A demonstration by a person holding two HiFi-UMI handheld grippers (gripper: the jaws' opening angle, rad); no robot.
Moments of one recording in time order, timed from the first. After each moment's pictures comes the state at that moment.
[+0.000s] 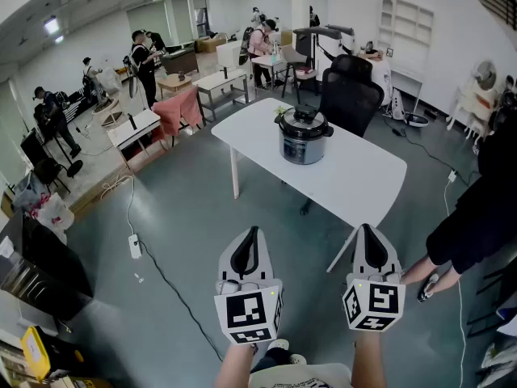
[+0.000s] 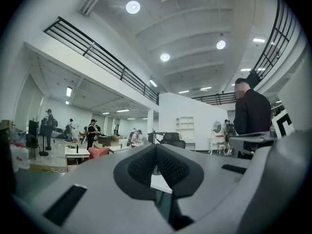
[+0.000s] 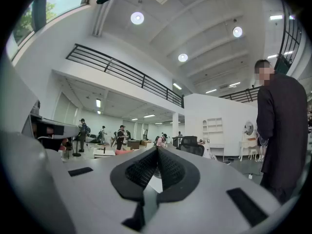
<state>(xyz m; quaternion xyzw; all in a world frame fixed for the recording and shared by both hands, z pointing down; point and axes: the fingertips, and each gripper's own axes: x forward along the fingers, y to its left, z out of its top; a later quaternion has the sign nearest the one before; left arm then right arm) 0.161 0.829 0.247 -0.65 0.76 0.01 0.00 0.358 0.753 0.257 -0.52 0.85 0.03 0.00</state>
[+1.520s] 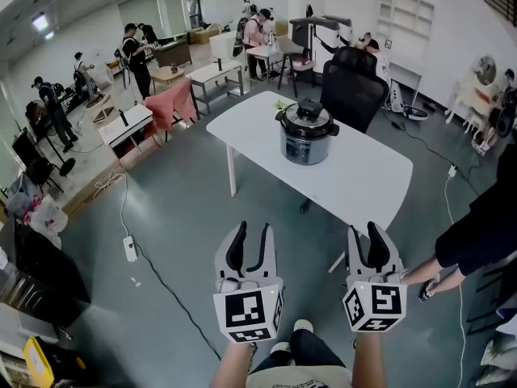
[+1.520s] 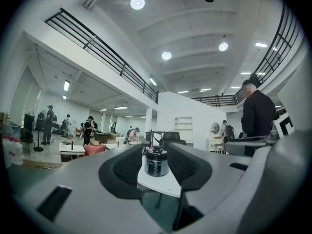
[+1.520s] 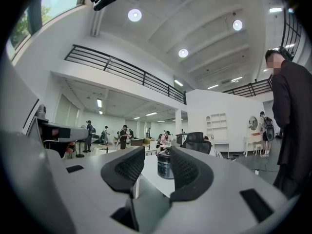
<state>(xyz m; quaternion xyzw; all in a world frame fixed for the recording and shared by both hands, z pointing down) 0.099 0.742 0.271 -0.66 0.75 0.02 -0.01 0.289 0.678 0.284 -0.50 0.86 0.01 0.00</state>
